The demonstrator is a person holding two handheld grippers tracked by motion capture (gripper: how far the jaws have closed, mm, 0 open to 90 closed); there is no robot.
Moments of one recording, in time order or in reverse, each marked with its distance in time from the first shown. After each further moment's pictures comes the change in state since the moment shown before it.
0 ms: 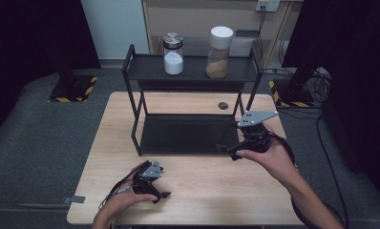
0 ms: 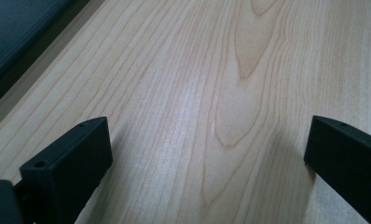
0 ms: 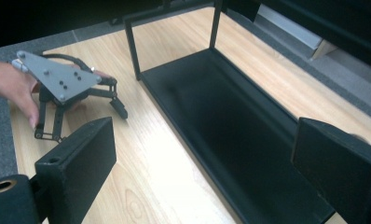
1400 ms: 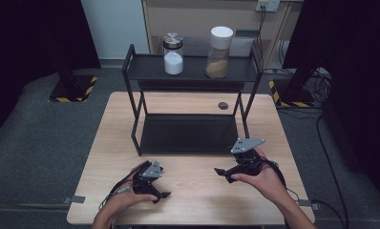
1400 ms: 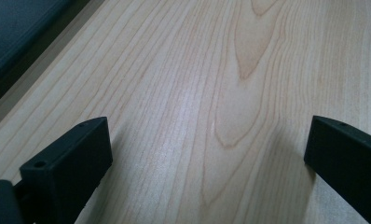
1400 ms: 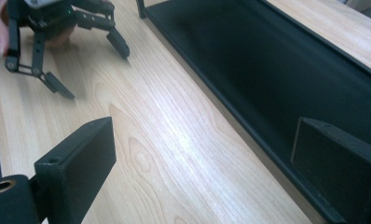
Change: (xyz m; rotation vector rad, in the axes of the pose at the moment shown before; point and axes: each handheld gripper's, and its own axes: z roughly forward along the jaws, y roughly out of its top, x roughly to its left) left arm 0.000 0.000 0.000 0.000 0.001 -0.002; right arm 0.013 -0.068 0.043 0.090 0.020 0.012
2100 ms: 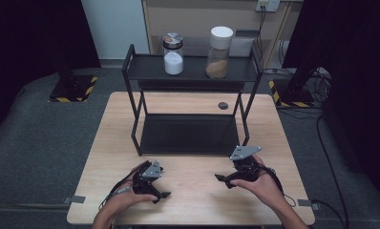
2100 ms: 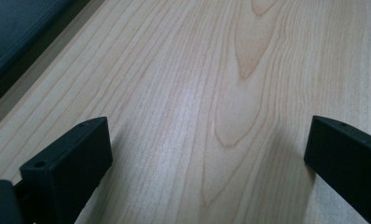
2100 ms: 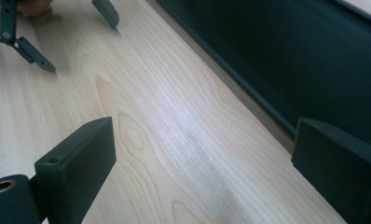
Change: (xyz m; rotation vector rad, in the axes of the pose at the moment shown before) left arm 0.000 0.000 0.000 0.000 0.001 0.000; right arm -0.001 -0.028 0.022 0.030 -0.001 0.021
